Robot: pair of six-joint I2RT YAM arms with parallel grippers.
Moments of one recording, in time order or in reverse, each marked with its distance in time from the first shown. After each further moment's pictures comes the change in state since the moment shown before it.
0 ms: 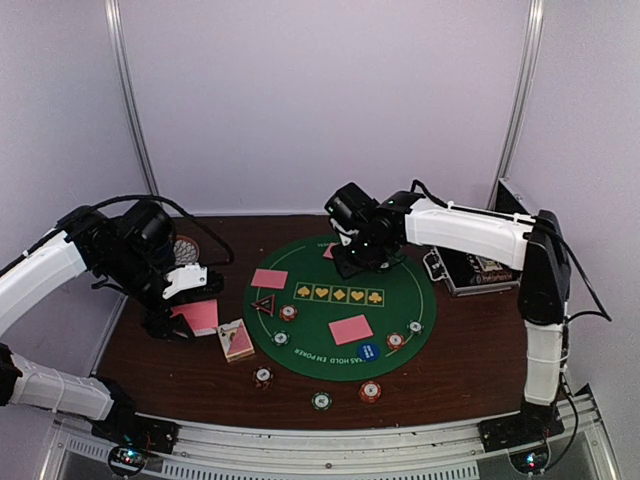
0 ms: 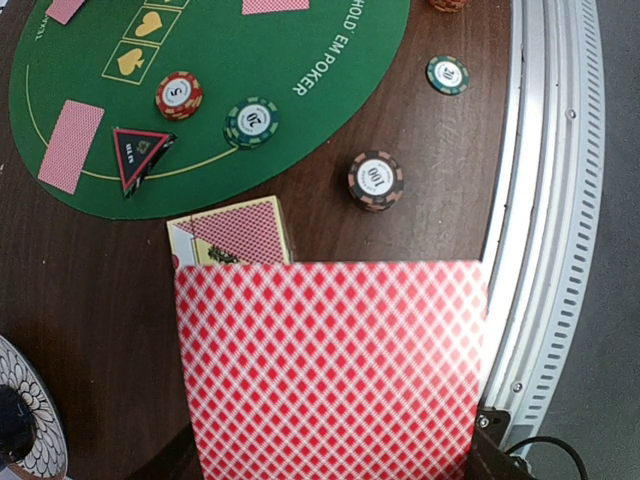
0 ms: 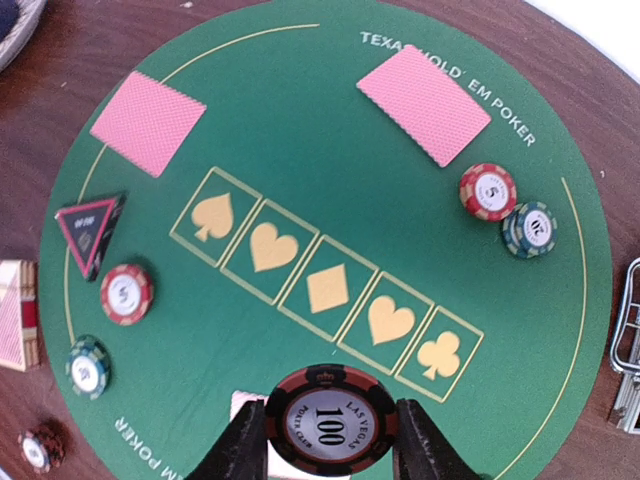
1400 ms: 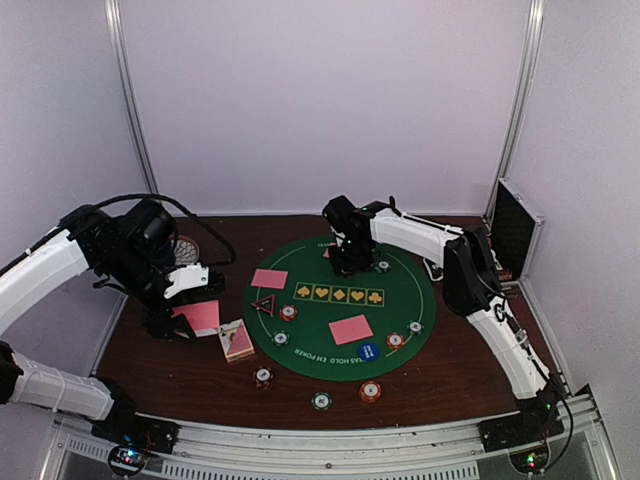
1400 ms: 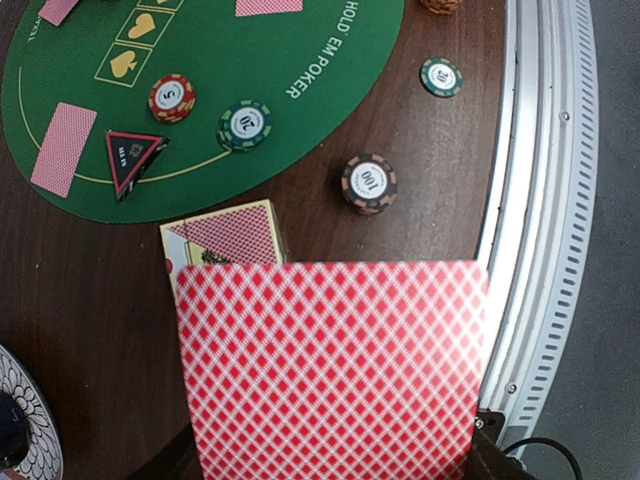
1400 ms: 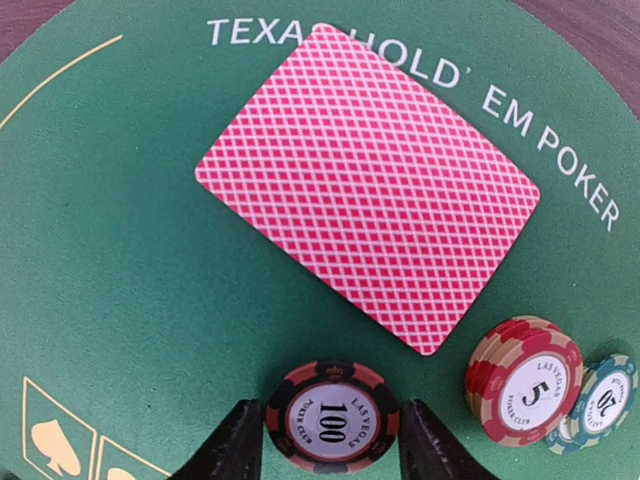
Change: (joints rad) left arm 0.000 0.013 0.003 -0.005 0.016 0.000; right arm -0.198 0.611 0.620 -0.116 -0.056 0.011
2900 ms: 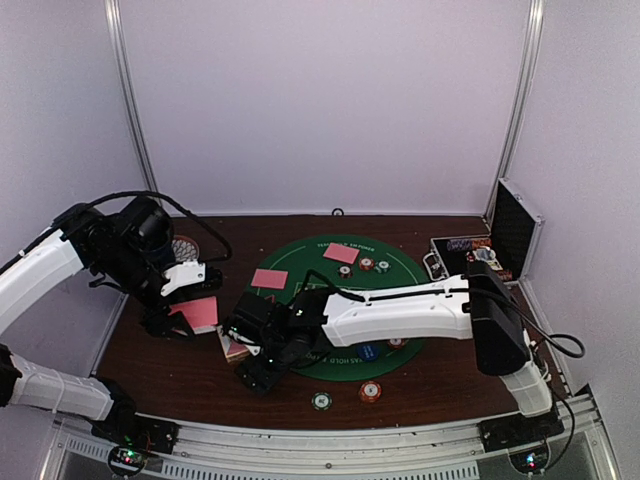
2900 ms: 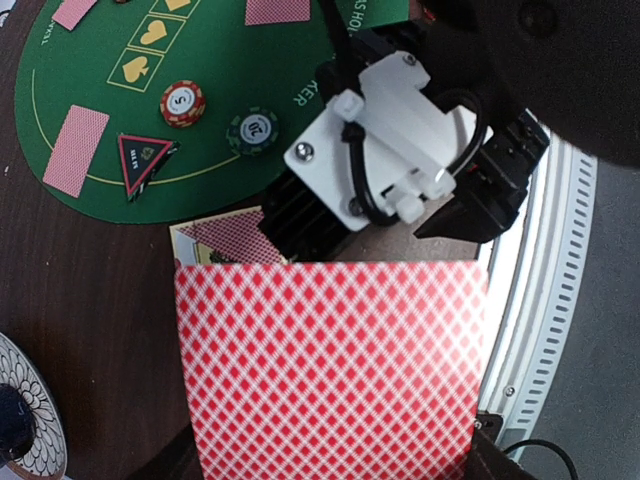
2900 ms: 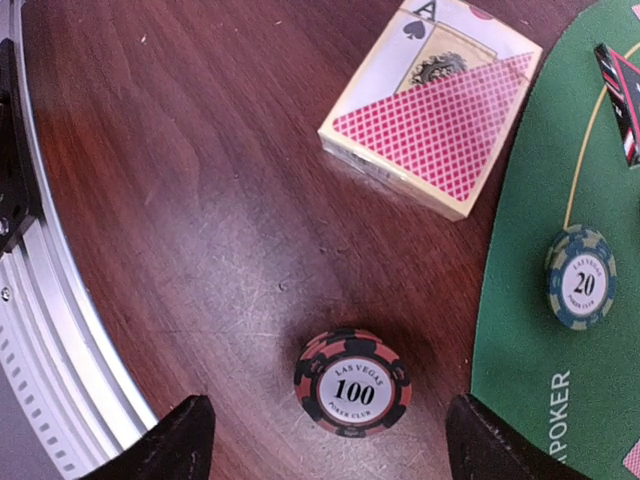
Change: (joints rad) left arm 0.000 -0.019 0.019 -0.009 -0.003 -0.016; right arm 0.640 -0.346 -0.489 0.232 -0.117 -0.032
